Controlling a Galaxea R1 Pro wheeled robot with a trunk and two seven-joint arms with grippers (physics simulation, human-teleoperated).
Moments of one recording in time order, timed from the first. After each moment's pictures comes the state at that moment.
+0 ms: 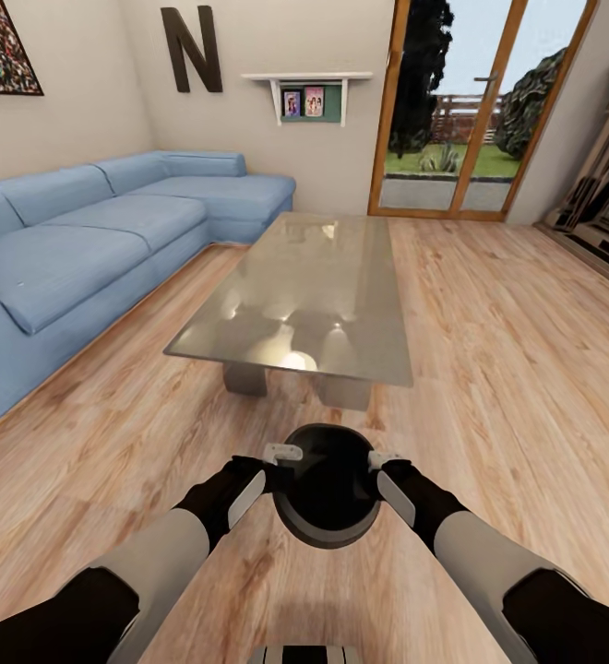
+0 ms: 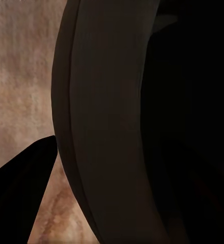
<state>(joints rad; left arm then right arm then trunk) -0.89 -0.17 -0.43 -0.41 0.40 0.49 0.06 -0.88 0.04 0.48 -0.40 -0.58 0.52 -0.15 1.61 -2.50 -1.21</state>
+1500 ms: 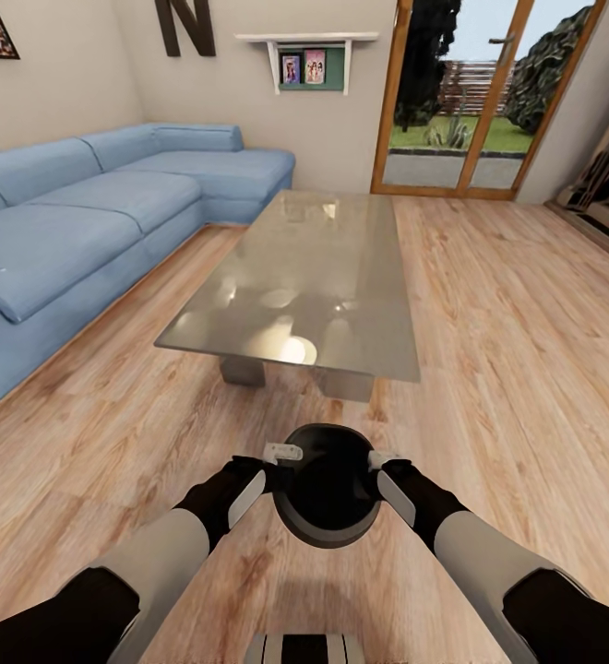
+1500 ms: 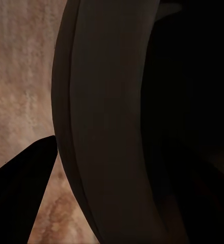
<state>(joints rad) -0.89 -0.17 -0.43 -0.41 0.40 0.48 0.06 -0.88 0.04 0.48 -0.40 -0.58 0.52 -0.15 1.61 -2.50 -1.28</state>
